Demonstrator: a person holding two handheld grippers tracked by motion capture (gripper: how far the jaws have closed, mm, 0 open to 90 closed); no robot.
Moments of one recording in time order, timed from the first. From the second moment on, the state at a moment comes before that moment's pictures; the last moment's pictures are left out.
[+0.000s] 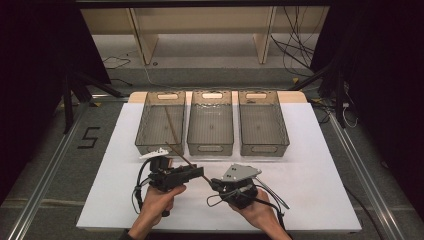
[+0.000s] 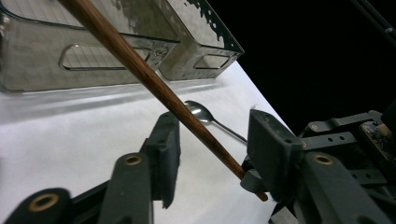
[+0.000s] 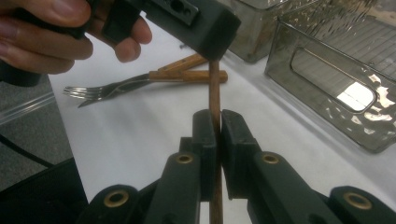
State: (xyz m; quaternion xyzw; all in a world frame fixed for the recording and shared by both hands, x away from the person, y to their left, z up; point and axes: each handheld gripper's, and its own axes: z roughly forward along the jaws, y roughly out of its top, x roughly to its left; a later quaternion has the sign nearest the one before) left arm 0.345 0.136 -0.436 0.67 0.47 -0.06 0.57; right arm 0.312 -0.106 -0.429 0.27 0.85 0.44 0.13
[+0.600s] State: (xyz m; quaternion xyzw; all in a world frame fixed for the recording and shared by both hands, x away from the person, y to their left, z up) left arm 0.347 0.142 -0.435 0.63 0.46 -0.13 0.60; right arm 0.308 -0.107 -0.429 0.26 0.83 0.47 0.13
